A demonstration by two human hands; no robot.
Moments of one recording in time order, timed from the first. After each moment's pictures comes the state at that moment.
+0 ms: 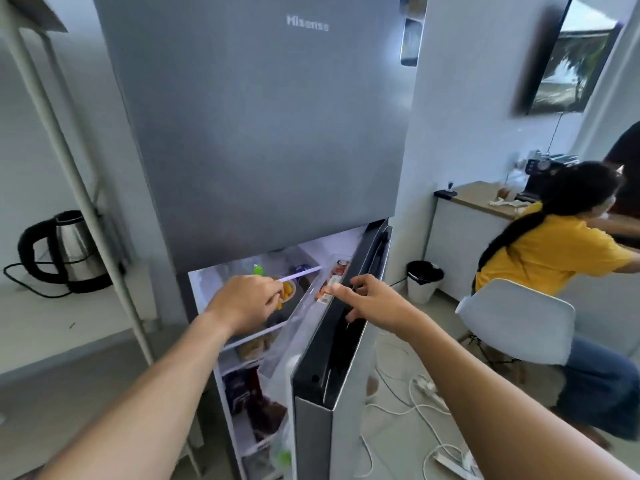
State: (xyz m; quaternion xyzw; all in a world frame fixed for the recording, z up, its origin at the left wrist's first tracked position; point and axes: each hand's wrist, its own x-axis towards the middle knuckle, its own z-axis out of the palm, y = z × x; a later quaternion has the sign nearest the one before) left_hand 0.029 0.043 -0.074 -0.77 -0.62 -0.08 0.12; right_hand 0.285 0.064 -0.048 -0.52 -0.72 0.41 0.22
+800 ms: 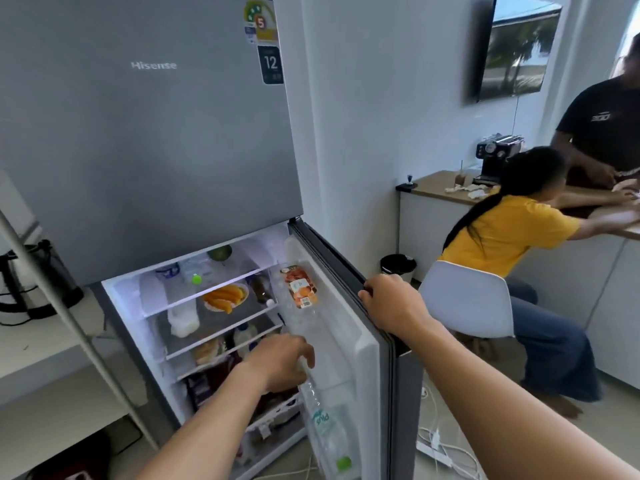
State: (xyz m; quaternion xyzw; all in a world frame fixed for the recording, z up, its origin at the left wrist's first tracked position) left_hand 0.327 0.002 -0.115 -0.79 -0.61 0.06 -0.07; right_hand 0.544 0.044 -0.050 -0.60 -0.77 0.10 0.20
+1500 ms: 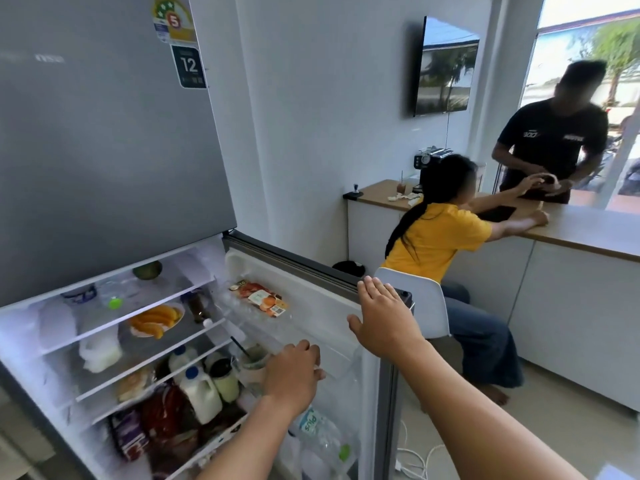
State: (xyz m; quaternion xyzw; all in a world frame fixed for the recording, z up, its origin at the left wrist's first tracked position) left_hand 0.469 0.046 -0.154 -0.76 -0.64 -0.08 -0.02; right_hand 0.644 0.069 -0.078 -0.61 -0.79 -0.01 0.11
